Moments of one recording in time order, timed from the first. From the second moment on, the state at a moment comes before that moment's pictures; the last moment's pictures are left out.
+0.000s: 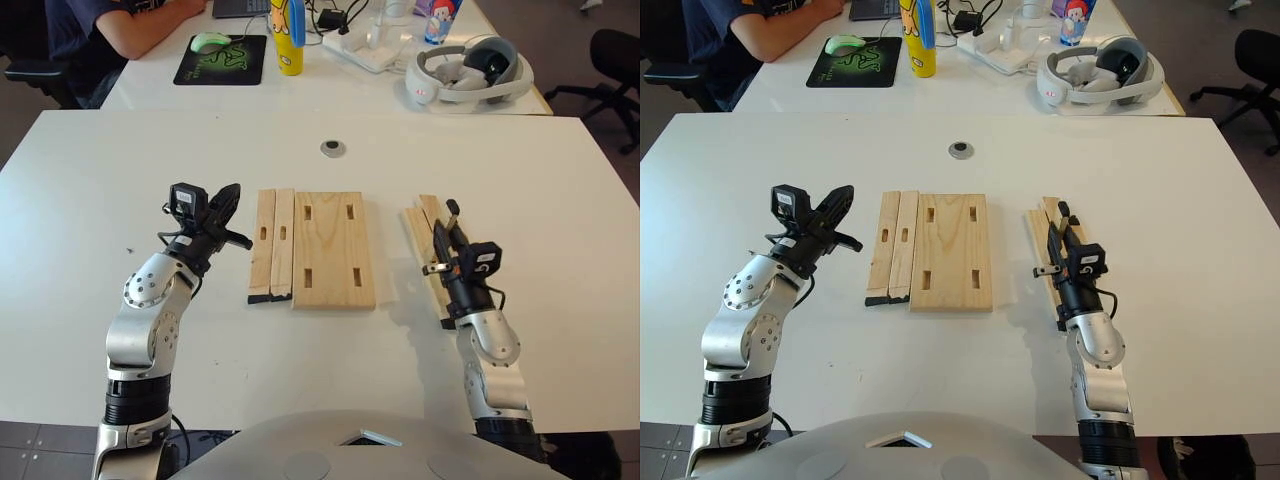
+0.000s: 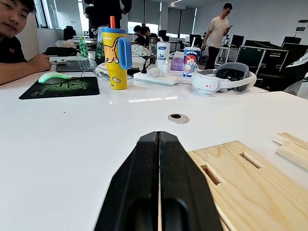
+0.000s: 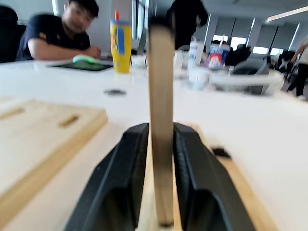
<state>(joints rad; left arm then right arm) 0.00 0.29 0.09 -0.34 -0.35 0.39 -0.34 0.29 -0.17 -0.04 -0.07 0.13 -0.18 0.21</state>
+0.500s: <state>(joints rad) 0.00 0.28 0.09 -0.34 -0.34 0.38 -0.33 0.06 -0.16 -0.06 -0.35 0.10 0.00 0.13</state>
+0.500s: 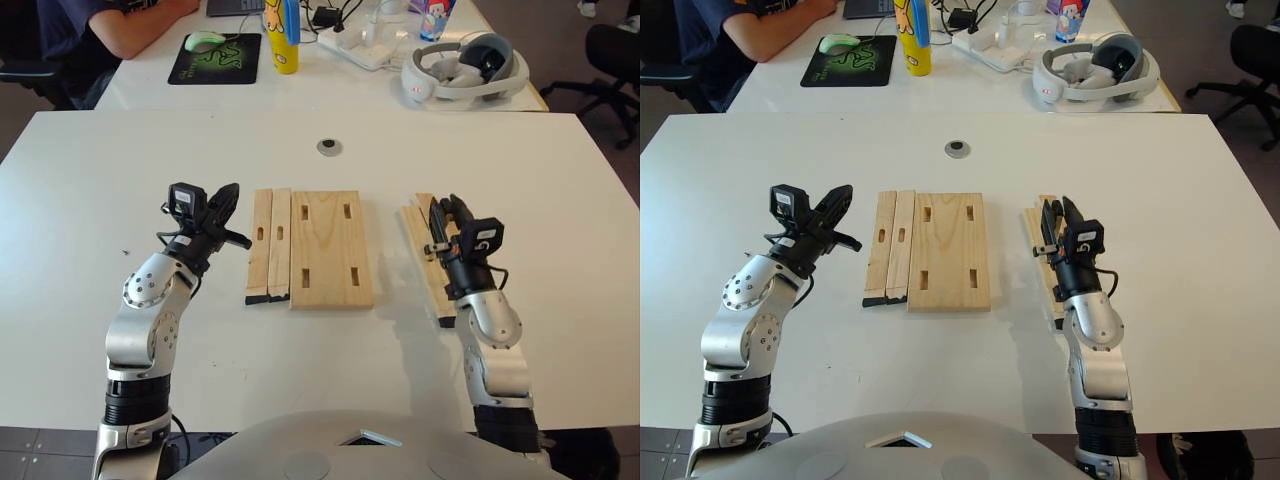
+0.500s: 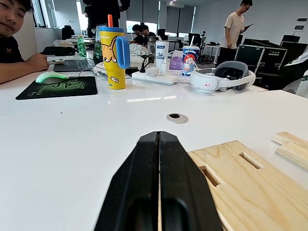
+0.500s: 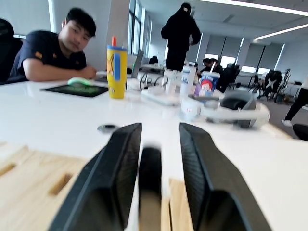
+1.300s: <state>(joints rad) 0.09 0.16 0.06 -0.38 -0.29 0.30 -0.21 -0.50 -0.40 -0.07 -0.40 0.26 1.14 0.19</state>
